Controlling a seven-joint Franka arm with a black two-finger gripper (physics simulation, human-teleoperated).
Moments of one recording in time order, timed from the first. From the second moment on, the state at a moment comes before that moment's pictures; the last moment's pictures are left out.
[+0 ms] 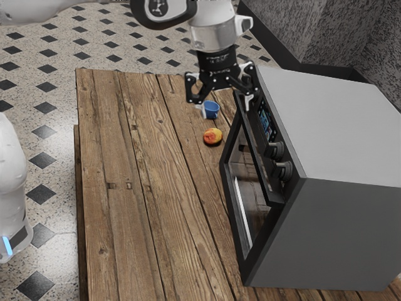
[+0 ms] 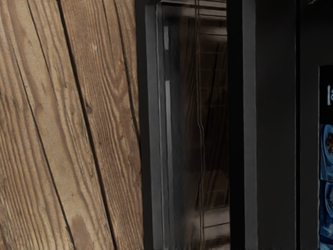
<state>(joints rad) 0.29 -0.44 -0.46 -1.84 -0.28 1.83 -1.48</state>
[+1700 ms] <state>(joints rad) 0.34 -0.40 -0.46 -1.97 -0.39 1.91 -1.24</state>
